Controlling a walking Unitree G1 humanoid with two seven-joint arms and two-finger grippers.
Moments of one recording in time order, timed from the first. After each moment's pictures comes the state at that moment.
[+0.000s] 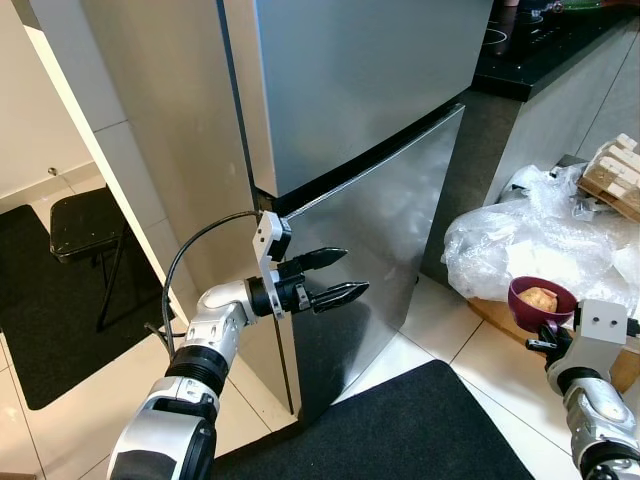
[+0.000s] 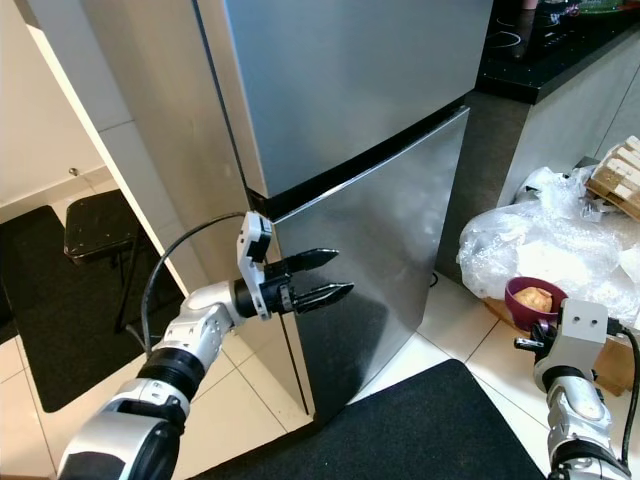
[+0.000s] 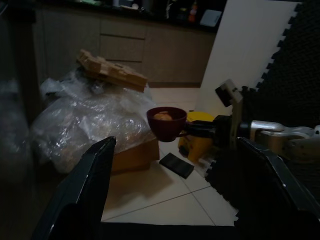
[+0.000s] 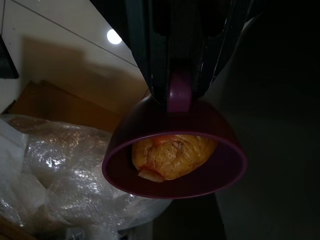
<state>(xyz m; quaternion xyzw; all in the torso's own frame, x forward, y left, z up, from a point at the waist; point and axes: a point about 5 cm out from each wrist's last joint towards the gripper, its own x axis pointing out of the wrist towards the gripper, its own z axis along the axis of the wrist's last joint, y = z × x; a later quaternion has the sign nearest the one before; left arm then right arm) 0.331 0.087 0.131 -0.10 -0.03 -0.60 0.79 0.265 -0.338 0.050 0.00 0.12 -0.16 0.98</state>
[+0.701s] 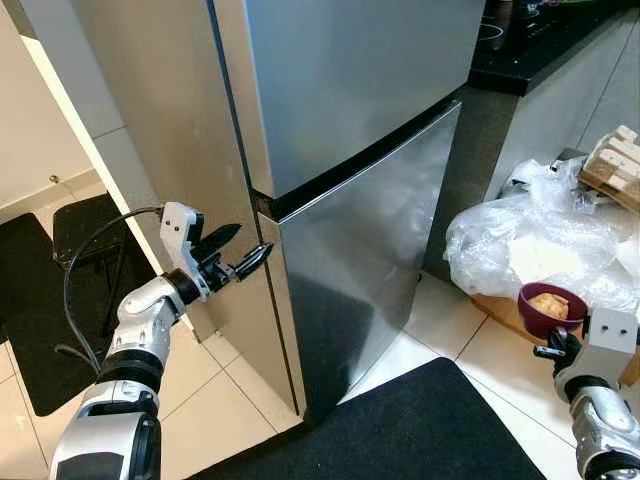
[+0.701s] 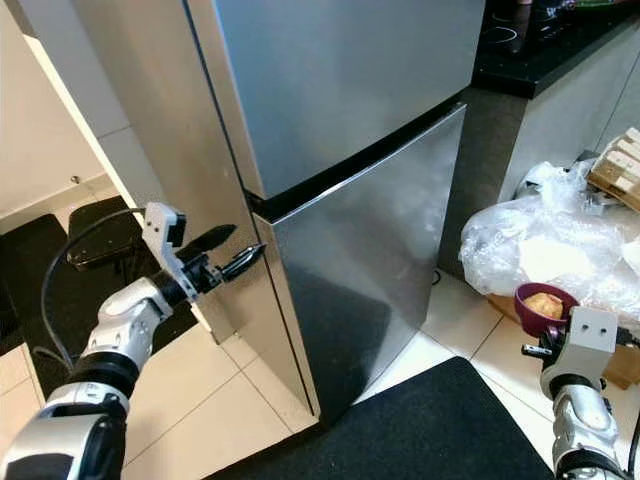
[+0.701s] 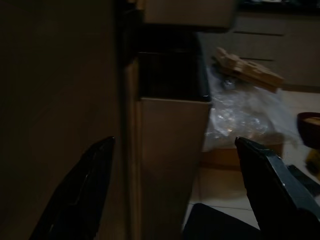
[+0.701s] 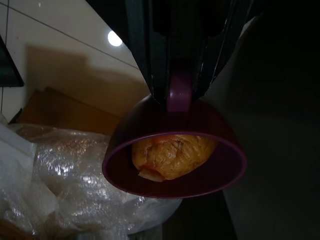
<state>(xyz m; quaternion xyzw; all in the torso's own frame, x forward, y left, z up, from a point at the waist) 0.349 0.189 0.138 -0.05 -0.05 -0.36 0.93 0.260 -0.343 0.051 0.00 0.10 -0.17 0.98</state>
